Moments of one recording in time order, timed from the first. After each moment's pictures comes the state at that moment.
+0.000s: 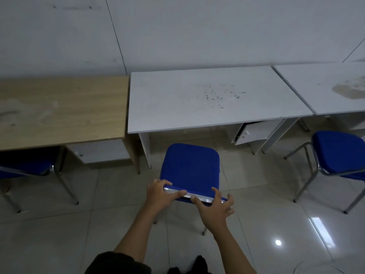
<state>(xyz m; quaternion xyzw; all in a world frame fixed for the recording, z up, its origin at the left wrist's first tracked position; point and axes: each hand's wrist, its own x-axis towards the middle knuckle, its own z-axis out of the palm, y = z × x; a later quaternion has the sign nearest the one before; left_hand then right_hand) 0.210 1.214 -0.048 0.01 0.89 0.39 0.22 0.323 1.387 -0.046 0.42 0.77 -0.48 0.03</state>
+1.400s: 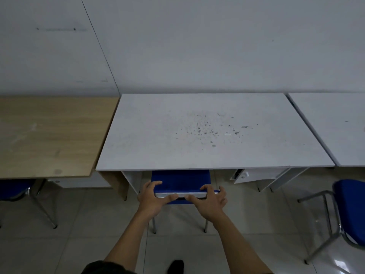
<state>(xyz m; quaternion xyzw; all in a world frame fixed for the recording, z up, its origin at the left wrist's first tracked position) 0.023 1.407 -0.048 -0.10 0.87 0.47 0.15 0.072 1.623 -0.034 0.28 0.81 -0.50 0.13</state>
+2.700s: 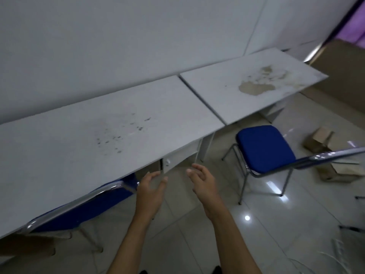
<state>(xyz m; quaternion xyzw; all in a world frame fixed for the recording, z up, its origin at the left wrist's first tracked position) 0.073 1.707 0.017 0.08 0.80 0.56 0.20 0.172 1.849 0.047 0.42 0.59 -0.68 -0.13</state>
